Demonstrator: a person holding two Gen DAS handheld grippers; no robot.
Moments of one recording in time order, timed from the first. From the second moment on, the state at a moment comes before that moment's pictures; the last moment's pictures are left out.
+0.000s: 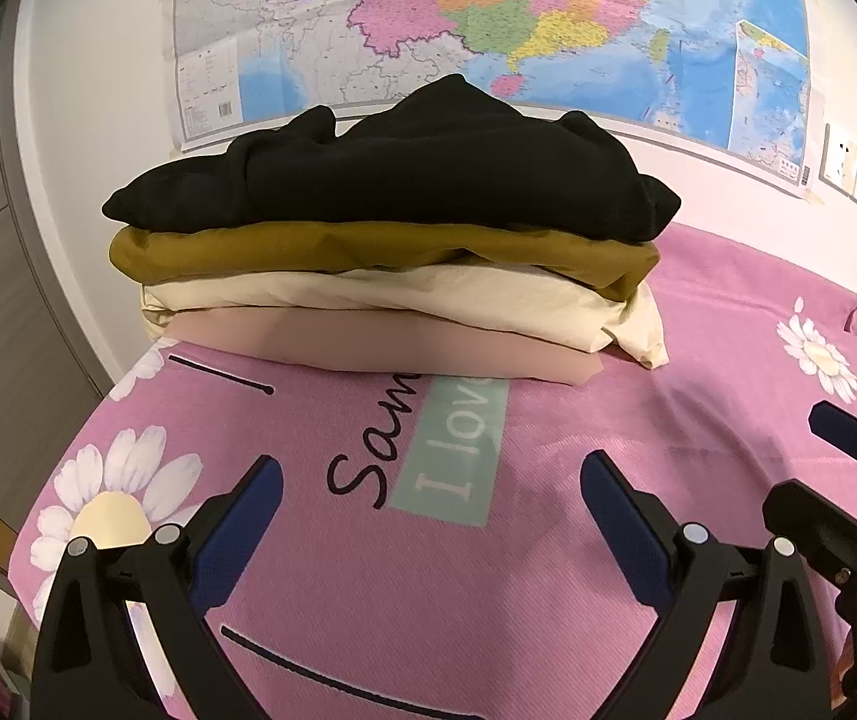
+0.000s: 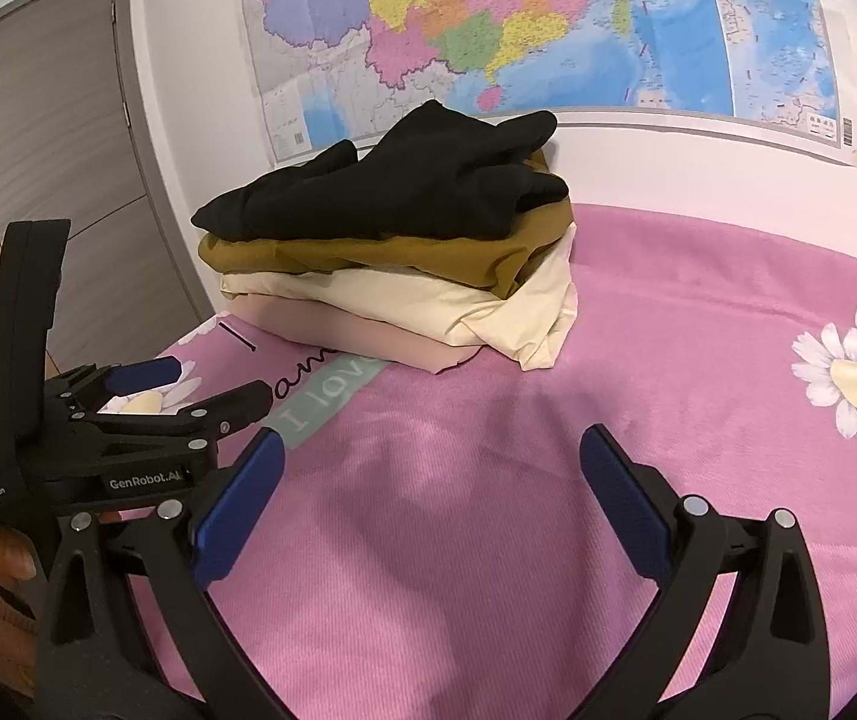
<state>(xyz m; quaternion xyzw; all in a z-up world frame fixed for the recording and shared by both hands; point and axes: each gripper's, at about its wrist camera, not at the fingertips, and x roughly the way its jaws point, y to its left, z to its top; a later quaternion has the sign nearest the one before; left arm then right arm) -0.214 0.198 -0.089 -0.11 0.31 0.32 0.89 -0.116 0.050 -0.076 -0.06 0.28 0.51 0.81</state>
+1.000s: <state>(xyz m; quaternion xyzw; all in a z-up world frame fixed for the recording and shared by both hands) -0.214 0.191 -0.093 -0.11 0.31 0.31 0.89 -0.116 0.044 -0.077 -0.06 0.29 0.51 0.81</state>
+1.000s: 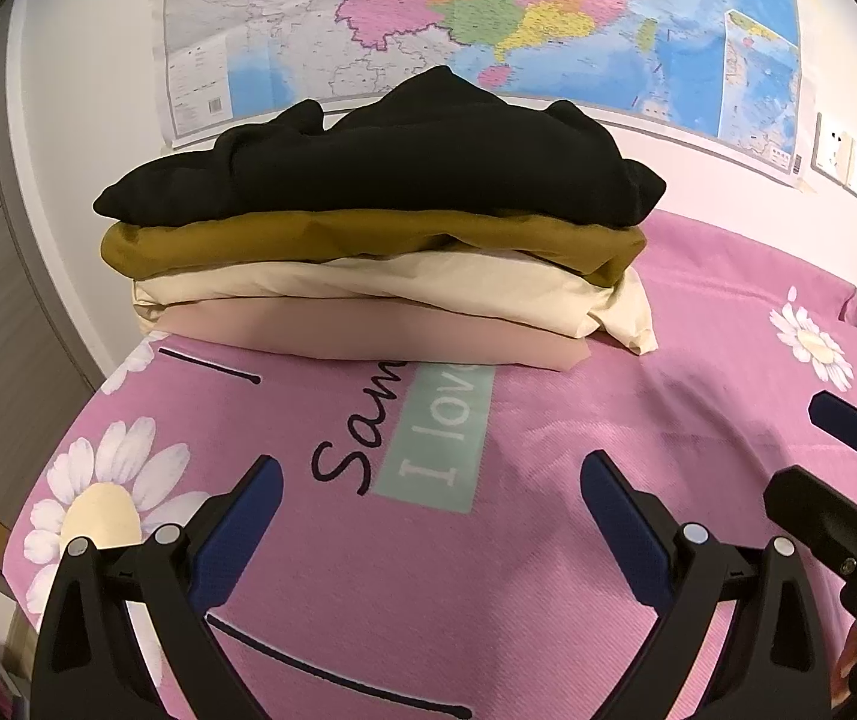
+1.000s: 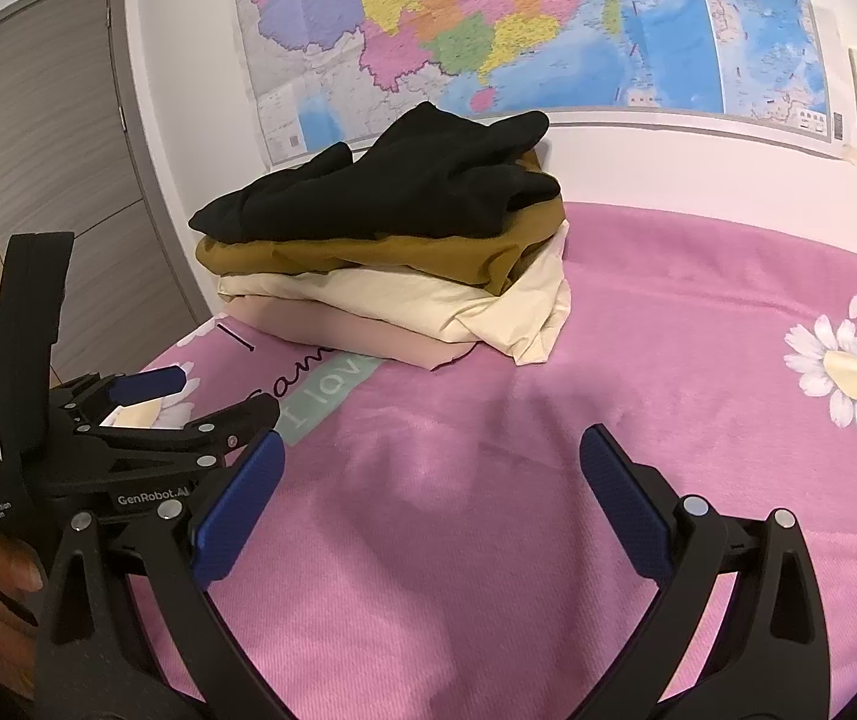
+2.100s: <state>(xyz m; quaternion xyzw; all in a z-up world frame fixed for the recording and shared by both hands) -0.213 0.187 -0.098 -0.12 0.32 0.32 0.89 -0.119 0.043 -0.081 -0.06 0.29 0.51 0.81</state>
